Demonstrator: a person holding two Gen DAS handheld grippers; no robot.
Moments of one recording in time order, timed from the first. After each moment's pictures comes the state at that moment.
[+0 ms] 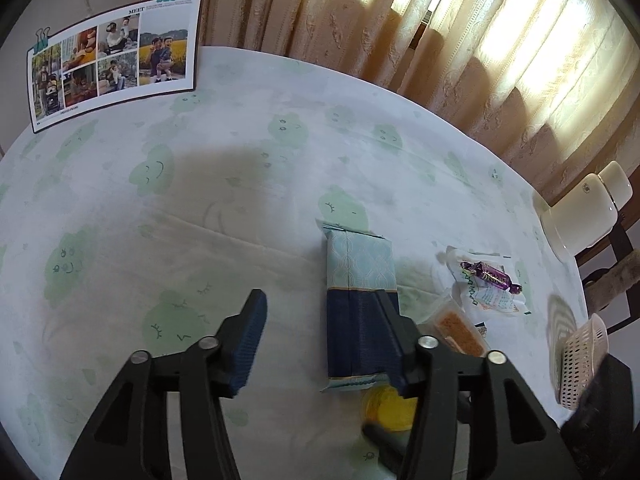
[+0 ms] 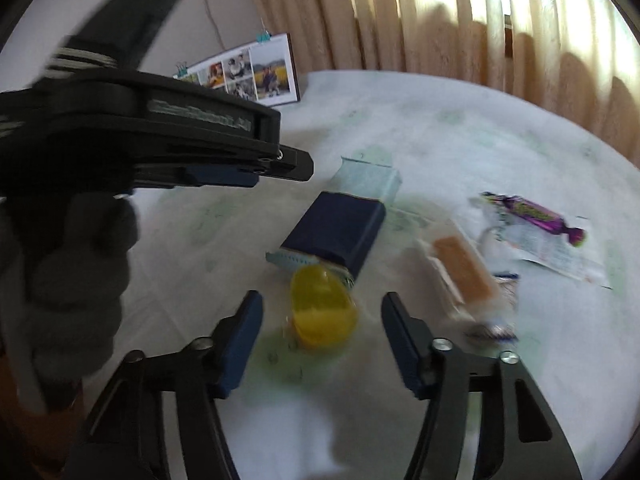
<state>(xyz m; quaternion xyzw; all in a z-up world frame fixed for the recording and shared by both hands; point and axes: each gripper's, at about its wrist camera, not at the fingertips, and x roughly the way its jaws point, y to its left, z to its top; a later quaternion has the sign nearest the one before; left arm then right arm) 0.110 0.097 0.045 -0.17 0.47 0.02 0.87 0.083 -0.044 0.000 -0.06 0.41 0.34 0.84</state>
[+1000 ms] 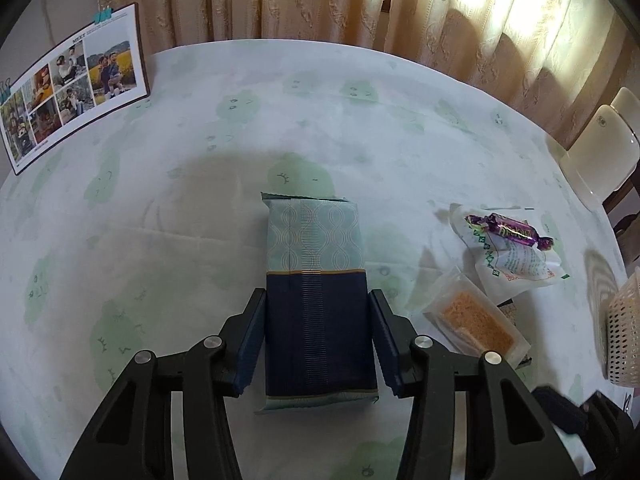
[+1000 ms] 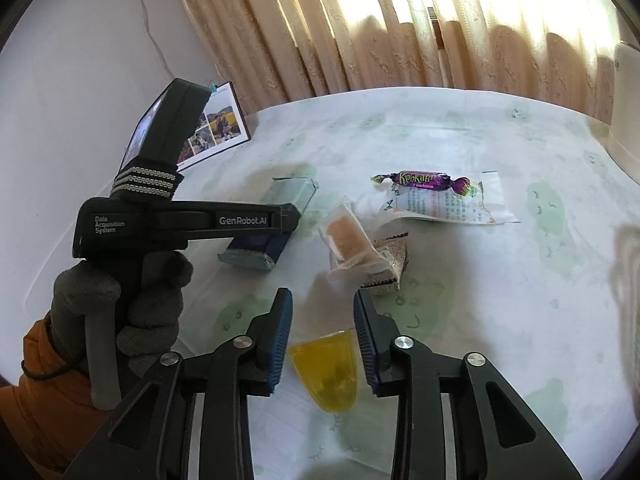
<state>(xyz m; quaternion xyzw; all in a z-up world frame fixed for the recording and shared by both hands) 0.132 0.046 0.013 -0.08 0.49 0.02 0.87 0.069 -0.133 0.020 0.03 0.39 0.29 0.87</state>
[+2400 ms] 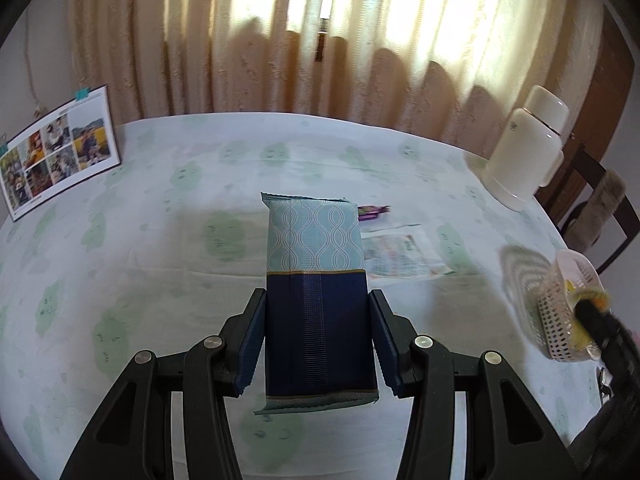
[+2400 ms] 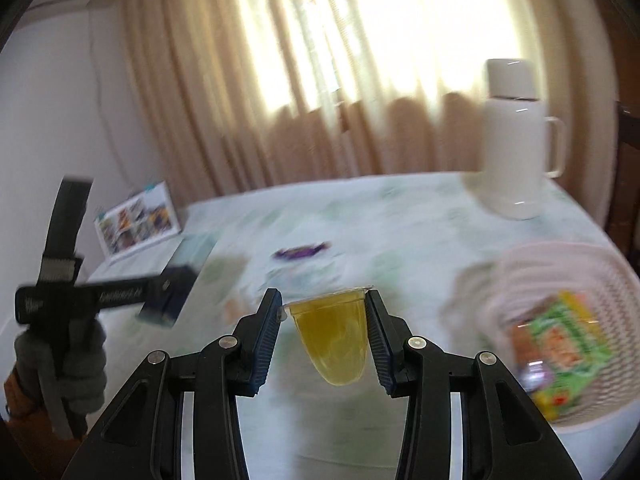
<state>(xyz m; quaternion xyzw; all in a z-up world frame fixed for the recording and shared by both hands) 0.083 -0.019 0.082 -0.06 0.41 -0.05 0.91 0.026 -0.258 0.086 0.07 0.27 0.15 0.95</state>
